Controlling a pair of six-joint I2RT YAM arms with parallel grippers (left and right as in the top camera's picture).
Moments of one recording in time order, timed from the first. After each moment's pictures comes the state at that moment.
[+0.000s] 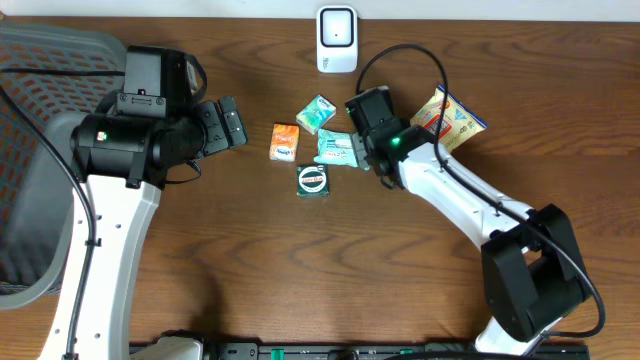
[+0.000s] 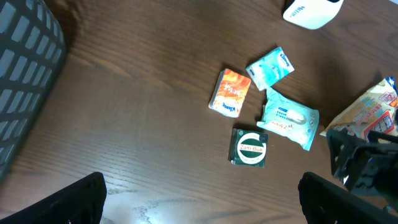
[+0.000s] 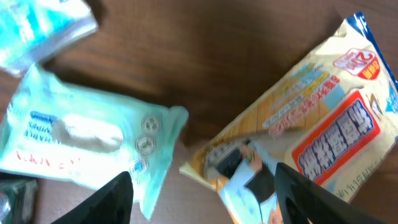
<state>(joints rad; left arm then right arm) -0.13 1.40 1.56 -1.18 0.04 -0.43 0.54 1.84 1.29 -0.53 0.36 0.22</state>
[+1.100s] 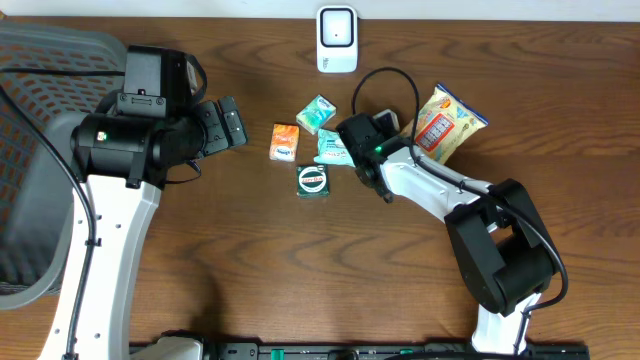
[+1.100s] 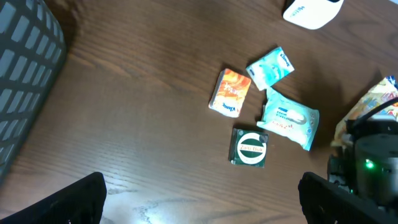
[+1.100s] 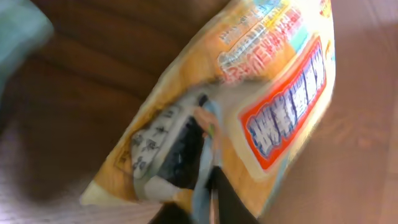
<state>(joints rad) -0.13 1.40 1.56 -1.18 0.04 -0.43 0.56 1.99 1.25 -0.63 0.72 0.17</state>
